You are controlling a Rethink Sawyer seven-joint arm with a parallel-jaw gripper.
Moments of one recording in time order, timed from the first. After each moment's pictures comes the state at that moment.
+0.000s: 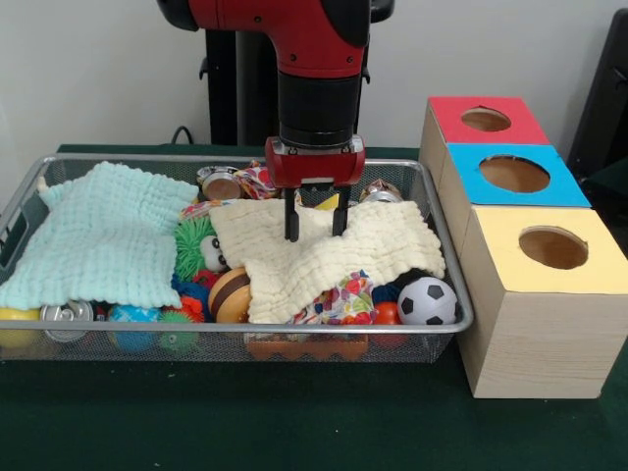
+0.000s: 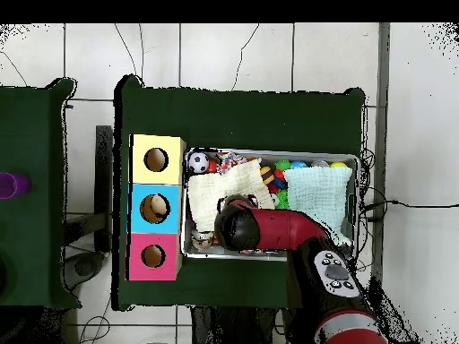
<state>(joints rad) -0.37 -0.58 0.12 1.79 -0.28 0.21 1.55</state>
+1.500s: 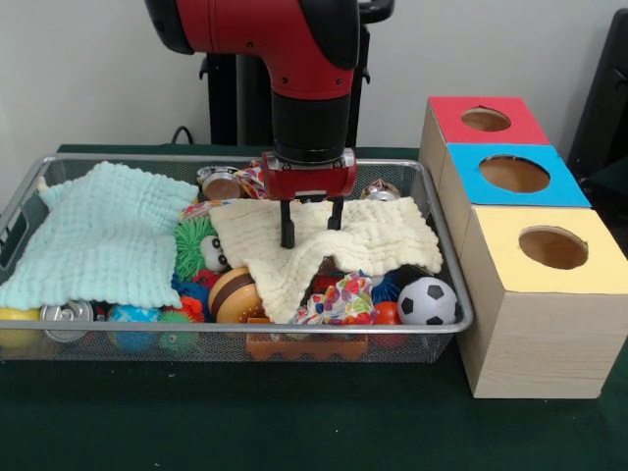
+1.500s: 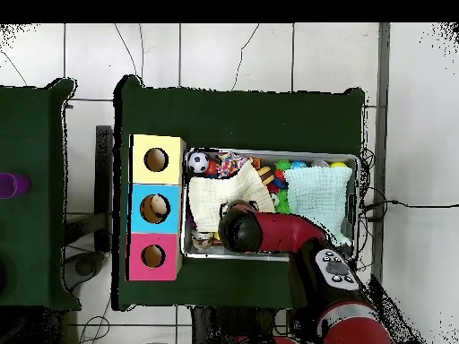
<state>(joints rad) -0.39 -0.52 0.11 1.79 -0.28 0.19 1.55</state>
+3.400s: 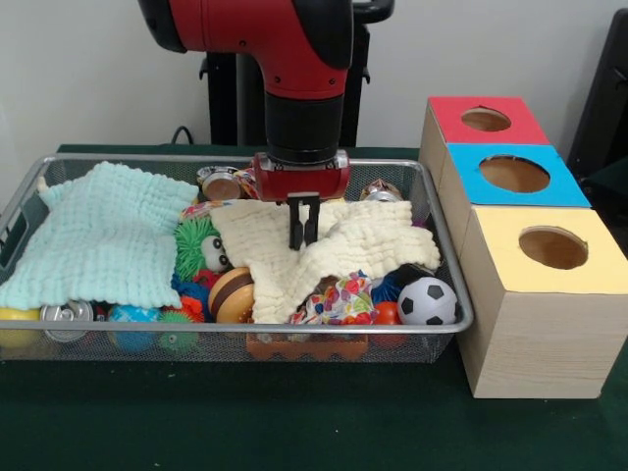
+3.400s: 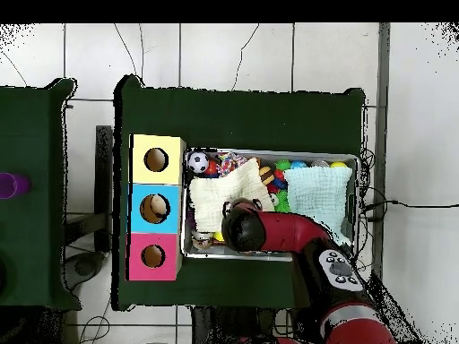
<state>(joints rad) -0.40 -0.52 0.11 1.78 -0.28 0.19 1.55</state>
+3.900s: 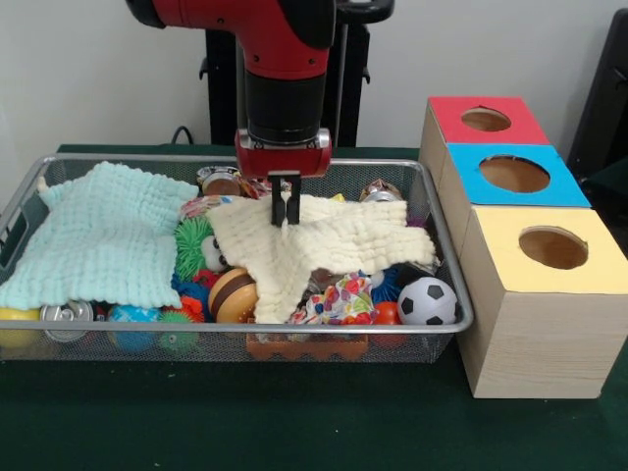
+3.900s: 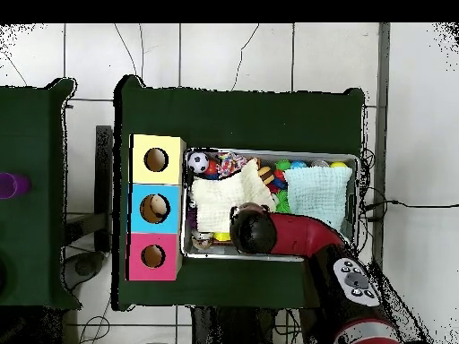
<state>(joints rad) -0.43 -0.59 0.11 1.80 -0.28 0.31 1.55</state>
